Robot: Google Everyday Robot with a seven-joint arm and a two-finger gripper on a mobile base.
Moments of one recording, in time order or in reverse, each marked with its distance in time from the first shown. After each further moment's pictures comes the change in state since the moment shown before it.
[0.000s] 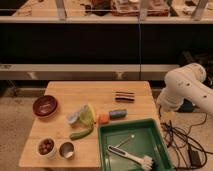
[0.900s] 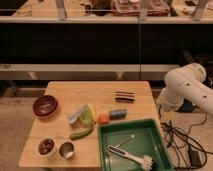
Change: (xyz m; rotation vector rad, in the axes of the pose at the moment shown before) arm 0.000 0.000 0.000 0.000 0.000 0.000
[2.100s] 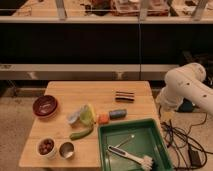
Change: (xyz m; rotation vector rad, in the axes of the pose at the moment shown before) arm -0.013 -0.009 -0.001 0.022 -0.027 -0.123
